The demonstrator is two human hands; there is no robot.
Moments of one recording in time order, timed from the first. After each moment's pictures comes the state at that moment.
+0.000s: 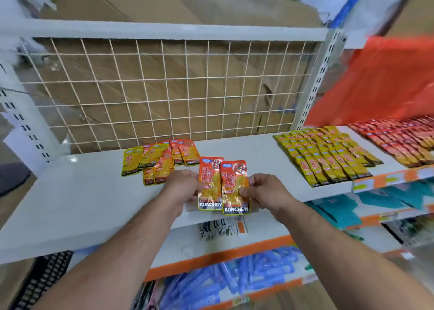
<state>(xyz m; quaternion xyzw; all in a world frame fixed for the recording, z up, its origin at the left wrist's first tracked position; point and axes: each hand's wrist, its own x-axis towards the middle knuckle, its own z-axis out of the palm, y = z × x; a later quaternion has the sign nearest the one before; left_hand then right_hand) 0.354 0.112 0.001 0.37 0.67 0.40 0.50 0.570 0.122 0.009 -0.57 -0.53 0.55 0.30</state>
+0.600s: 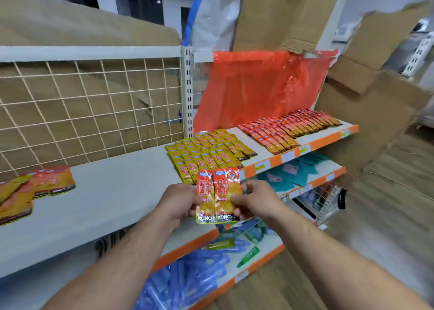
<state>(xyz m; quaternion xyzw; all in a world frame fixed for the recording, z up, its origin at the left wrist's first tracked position) 0.675 0.097 0.023 0.45 0.57 0.35 0.59 0.867 0.063 0.027 -0.61 -0.48 0.49 0.39</state>
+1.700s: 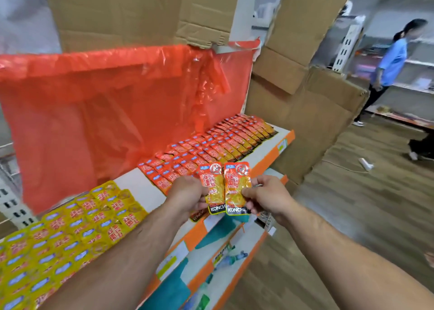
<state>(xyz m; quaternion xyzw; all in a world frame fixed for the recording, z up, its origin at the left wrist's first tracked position) 1.031 0.387 0.019 0.51 0.53 0.26 0.62 1.209 0.288 0.019 -0.71 -0.33 0.40 0.47</state>
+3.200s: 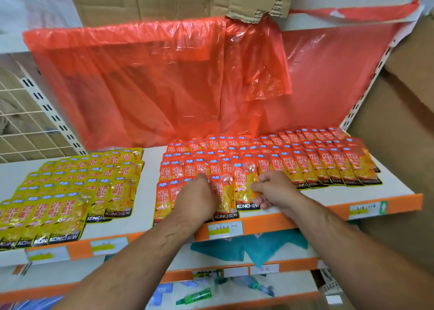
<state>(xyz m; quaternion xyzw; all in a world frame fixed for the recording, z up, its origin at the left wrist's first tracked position) 1.173 0.423 -0.013 0.58 0.78 0.16 0.16 1.364 0.489 -0.020 -0.58 -0.55 0.55 0.24</state>
